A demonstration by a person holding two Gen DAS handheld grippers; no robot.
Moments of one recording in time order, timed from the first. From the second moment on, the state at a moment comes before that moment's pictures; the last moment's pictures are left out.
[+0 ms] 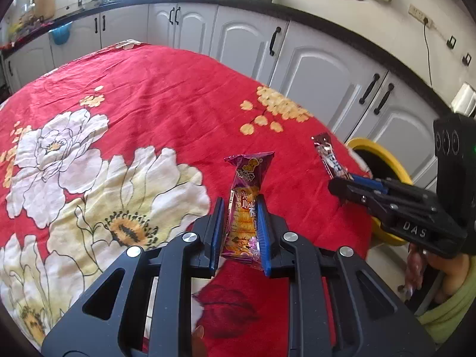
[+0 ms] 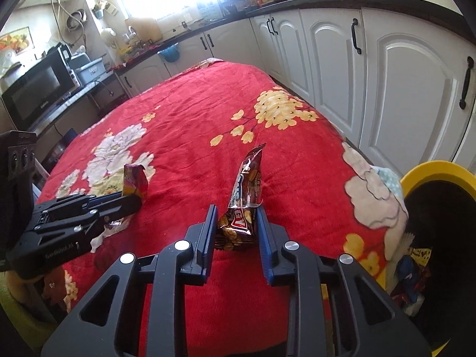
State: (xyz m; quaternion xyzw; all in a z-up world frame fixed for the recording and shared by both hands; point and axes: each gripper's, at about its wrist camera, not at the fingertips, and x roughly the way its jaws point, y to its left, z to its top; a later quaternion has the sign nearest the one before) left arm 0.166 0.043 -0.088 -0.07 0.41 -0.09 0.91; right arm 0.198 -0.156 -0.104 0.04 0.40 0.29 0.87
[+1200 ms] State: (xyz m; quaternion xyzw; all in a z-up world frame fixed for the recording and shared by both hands) left arm 0.181 -0.081 -0.037 -0.07 0.36 -0.18 0.91; right arm 0.155 -0.303 -0.066 0.10 0.34 0.21 0.91
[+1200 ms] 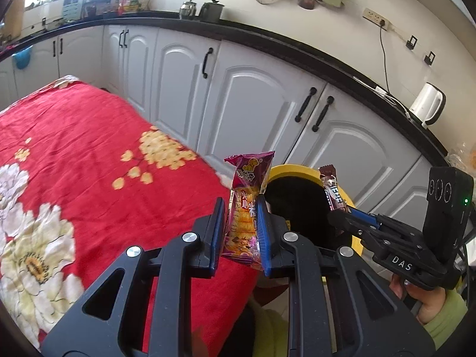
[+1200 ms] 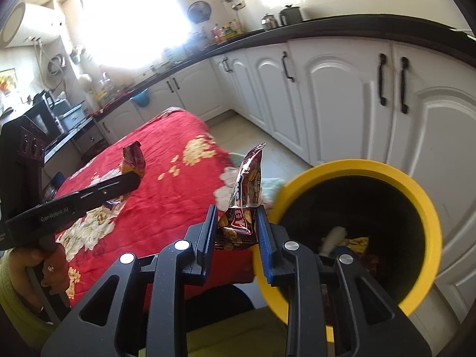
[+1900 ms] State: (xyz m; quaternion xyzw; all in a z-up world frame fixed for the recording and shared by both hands) left arm 0.201 -0.161 -0.046 -0.04 0.38 -0.23 0.90; right arm 0.145 -0.384 -0.090 0.15 0.34 0.14 0.92
